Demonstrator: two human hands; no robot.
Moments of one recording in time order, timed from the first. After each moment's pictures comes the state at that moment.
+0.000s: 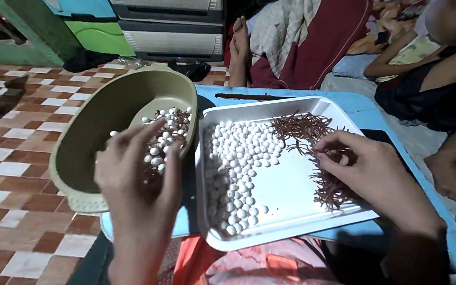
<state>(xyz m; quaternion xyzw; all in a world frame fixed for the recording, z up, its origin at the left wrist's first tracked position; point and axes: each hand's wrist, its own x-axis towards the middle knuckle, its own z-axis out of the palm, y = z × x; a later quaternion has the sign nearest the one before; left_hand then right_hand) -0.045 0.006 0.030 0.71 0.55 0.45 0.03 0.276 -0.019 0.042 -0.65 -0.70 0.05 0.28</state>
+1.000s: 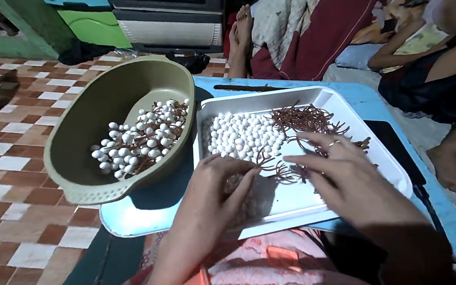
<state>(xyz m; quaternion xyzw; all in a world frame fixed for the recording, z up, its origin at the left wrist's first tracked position) 0.008 -0.006 0.016 0.80 0.41 0.38 0.21 0.245 -0.038 0.035 -0.57 -0.79 0.03 0.22</state>
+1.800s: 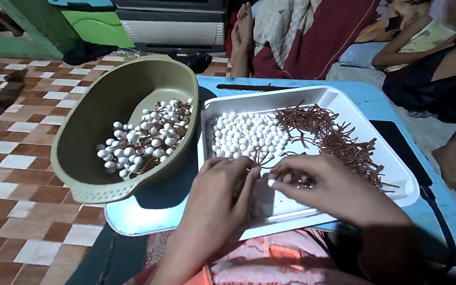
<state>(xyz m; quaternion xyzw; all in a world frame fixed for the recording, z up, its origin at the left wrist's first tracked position) 0.009 -0.007 0.010 0.82 0.42 0.33 0.18 0.228 -0.023 0.030 -0.52 -0.78 0.24 0.25</state>
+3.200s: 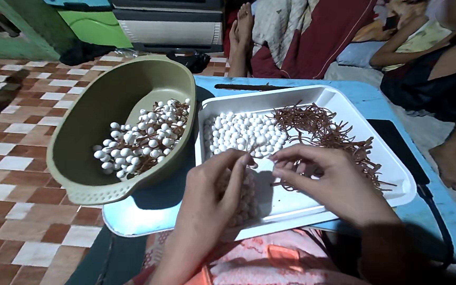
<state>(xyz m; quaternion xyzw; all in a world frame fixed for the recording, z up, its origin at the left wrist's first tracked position) 0.008 -0.004 0.011 0.76 0.42 0.43 0.24 0.223 -0.028 0.029 -0.55 -0.72 0.22 0.36</state>
